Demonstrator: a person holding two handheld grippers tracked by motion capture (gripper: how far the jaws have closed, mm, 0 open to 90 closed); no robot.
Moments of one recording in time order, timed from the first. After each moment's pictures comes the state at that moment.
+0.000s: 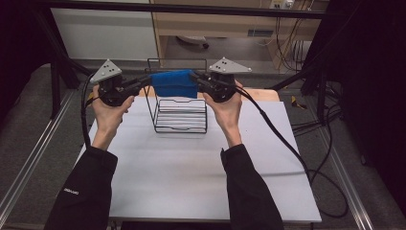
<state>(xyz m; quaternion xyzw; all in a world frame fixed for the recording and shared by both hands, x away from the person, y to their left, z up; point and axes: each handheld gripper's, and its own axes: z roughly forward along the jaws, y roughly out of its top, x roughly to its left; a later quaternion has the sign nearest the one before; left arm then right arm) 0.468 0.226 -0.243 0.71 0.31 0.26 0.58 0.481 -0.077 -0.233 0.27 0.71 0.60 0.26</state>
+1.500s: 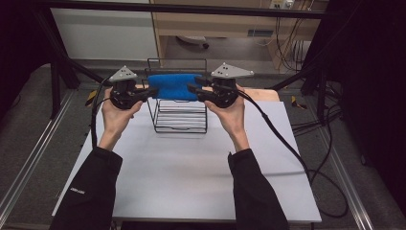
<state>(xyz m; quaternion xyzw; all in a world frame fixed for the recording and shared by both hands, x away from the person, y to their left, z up) 0.485 0.210 -0.265 0.76 0.35 0.21 0.51 0.475 -0.084 -0.242 0.26 0.73 0.59 0.21</state>
